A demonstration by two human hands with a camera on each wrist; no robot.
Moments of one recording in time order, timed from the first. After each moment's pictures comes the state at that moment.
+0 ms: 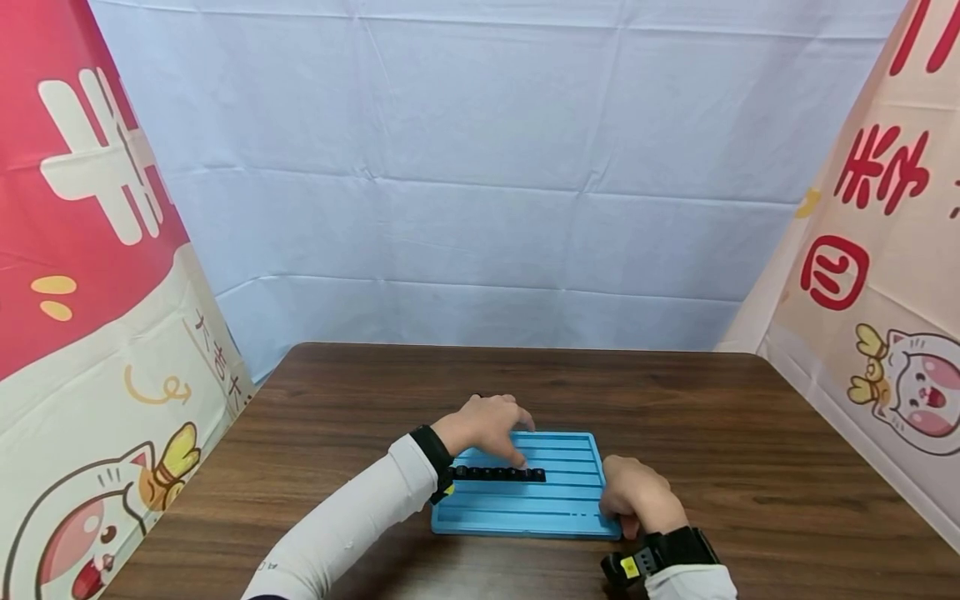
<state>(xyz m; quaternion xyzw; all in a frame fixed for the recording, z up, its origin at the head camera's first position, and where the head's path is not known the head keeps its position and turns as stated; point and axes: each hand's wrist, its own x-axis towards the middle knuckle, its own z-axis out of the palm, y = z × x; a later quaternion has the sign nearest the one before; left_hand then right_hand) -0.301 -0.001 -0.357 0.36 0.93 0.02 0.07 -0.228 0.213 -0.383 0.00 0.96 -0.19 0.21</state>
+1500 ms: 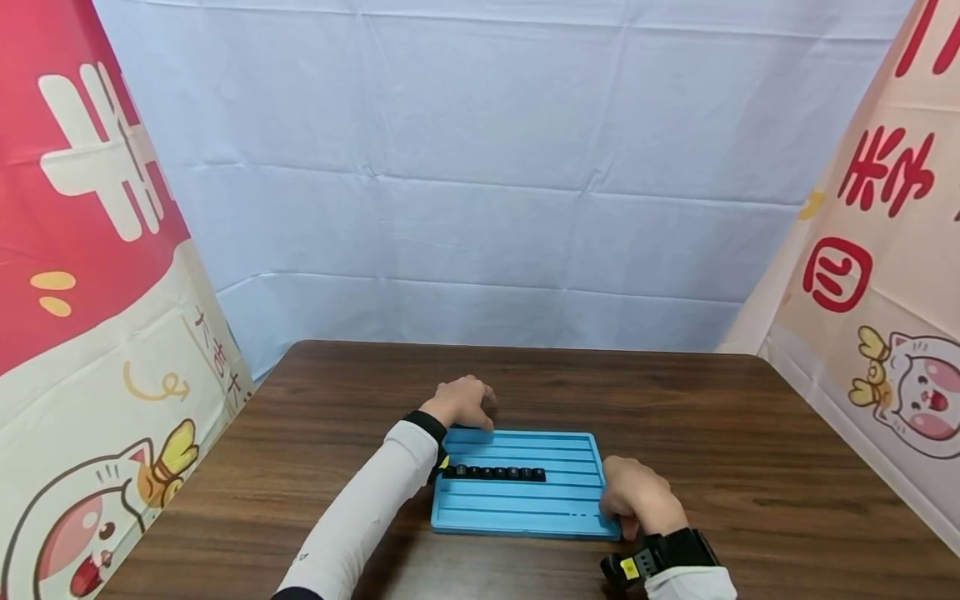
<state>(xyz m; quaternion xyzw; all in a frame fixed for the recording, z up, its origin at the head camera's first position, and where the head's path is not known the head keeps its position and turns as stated) -0.356 -0.035 -0.384 0.23 0.96 0.10 0.08 -0.228 0.213 -0.383 0.00 0.96 -0.19 0.21</state>
